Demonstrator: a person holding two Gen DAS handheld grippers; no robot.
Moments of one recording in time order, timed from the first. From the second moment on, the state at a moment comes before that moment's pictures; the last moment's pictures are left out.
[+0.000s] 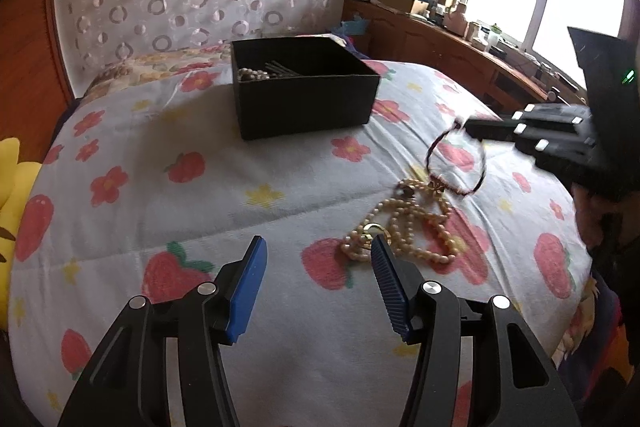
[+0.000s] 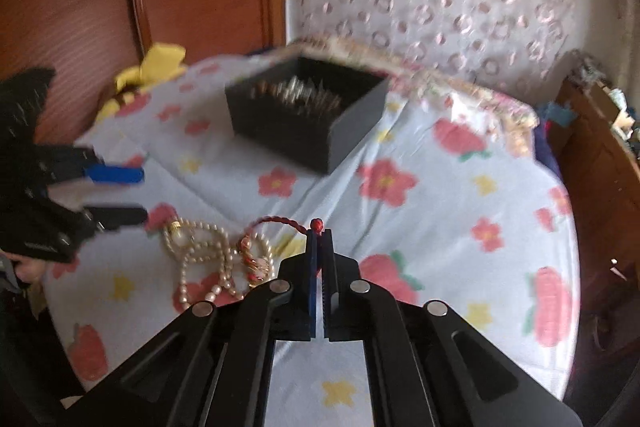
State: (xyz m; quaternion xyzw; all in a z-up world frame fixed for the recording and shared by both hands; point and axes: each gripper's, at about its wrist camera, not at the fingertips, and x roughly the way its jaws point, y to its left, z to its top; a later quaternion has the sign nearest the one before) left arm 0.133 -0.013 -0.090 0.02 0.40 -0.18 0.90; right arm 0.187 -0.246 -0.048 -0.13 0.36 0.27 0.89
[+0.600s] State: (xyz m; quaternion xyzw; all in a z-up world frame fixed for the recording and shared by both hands) left arm 0.149 -0.048 -0.093 0.05 0.44 -0.21 0.87; right arm 0.156 -0.283 -0.060 -0.09 0.36 0.25 0.90
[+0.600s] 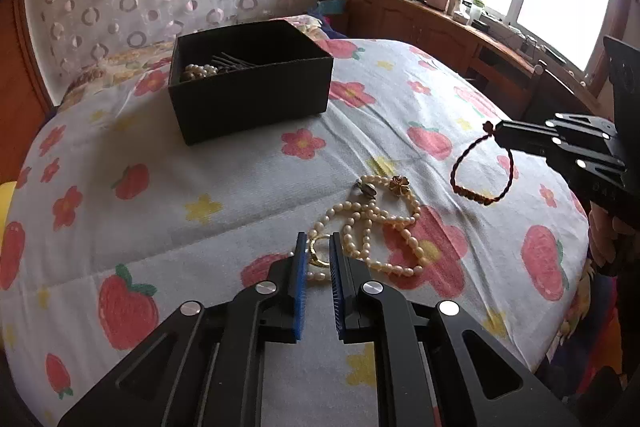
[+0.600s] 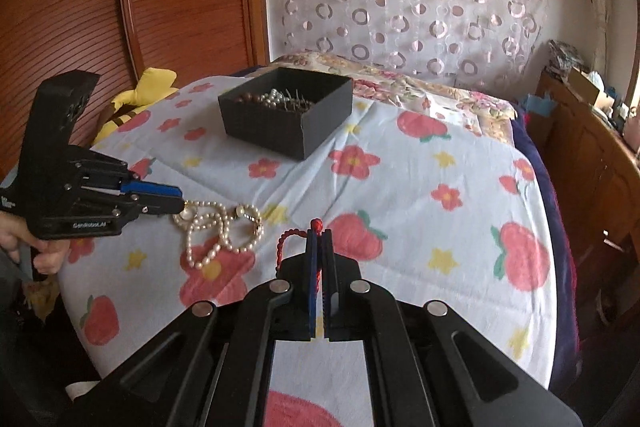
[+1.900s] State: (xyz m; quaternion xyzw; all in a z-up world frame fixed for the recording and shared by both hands) left arm 0.176 -0.043 -0.040 0.05 0.39 -0.21 0.90; right arm 0.163 -0.269 -0.031 -0.09 0.32 0.26 0.91
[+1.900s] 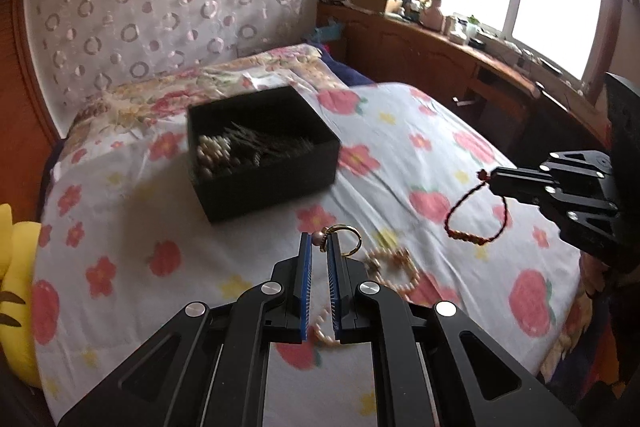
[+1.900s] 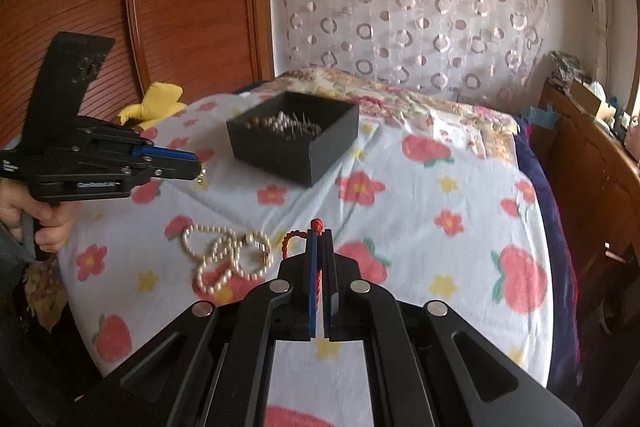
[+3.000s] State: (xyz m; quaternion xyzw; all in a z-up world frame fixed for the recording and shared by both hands) left arm 0.313 -0.008 -0.052 0.02 0.39 -0.16 0.91; right arm 0.324 -0.189 -0.016 -0.10 0.31 0.31 0.89
